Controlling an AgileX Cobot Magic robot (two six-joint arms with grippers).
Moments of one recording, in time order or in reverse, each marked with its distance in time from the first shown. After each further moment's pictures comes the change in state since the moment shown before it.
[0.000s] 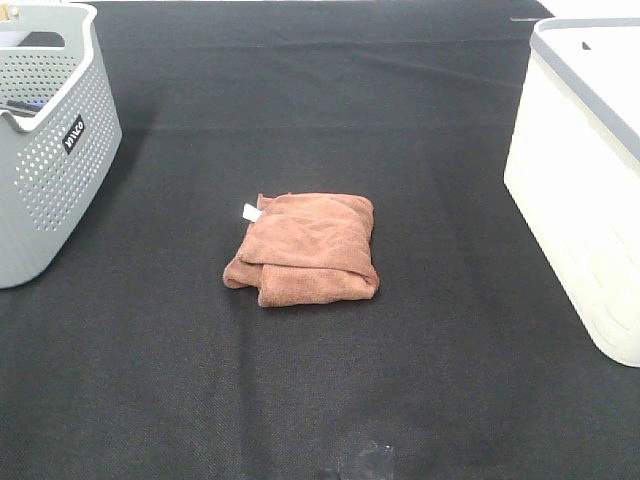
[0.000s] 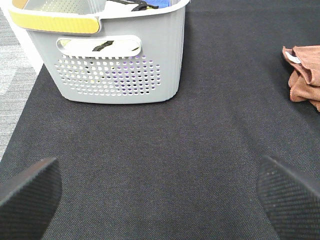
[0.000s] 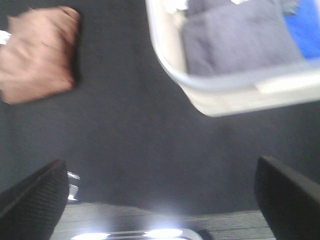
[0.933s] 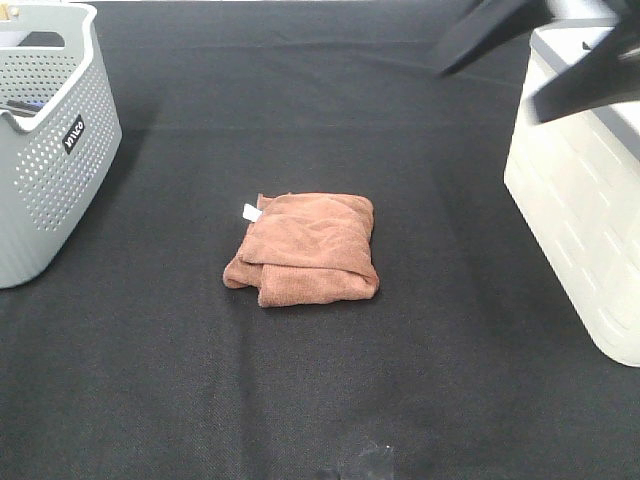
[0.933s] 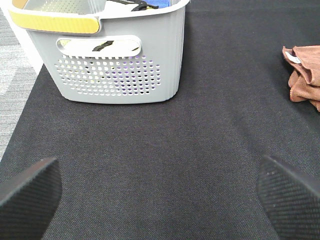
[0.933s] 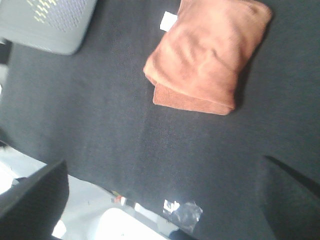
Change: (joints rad) left arm 0.000 0.000 0.000 0.000 0.000 0.000; right arm 0.296 0.662 -0.274 0.394 -0.175 -0.217
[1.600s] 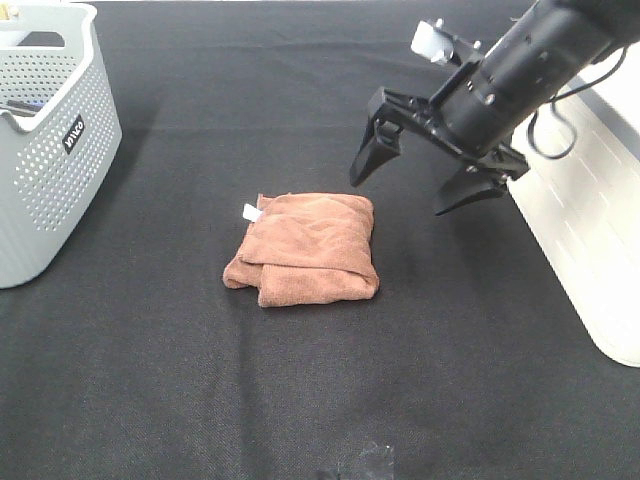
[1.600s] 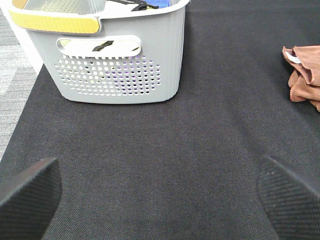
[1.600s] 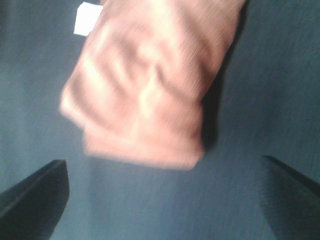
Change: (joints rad) left arm 0.000 0.000 0.000 0.000 0.000 0.000; right arm 0.072 0.459 -0.053 -0.005 -0.271 0.031
